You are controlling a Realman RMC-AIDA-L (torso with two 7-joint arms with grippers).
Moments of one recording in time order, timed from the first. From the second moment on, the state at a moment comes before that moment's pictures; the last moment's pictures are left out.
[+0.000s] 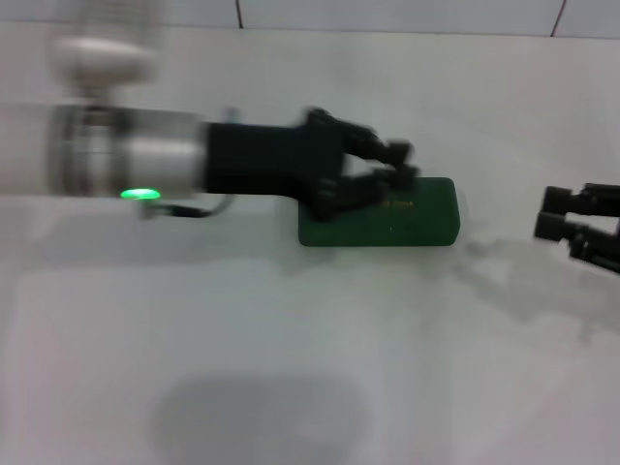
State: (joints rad) left arm -0.62 -2.06 1.11 0.65 1.61 1.55 -1.33; right arm 0.34 2.01 -0.89 -0.80 -1.65 -1.70 1.45
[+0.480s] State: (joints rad) left arm -0.36 -1.95 0.98 0.65 1.50 1.91 -1.19; right arm 0.42 2.03 -1.14 -0.77 -1.41 -1.79 1.34
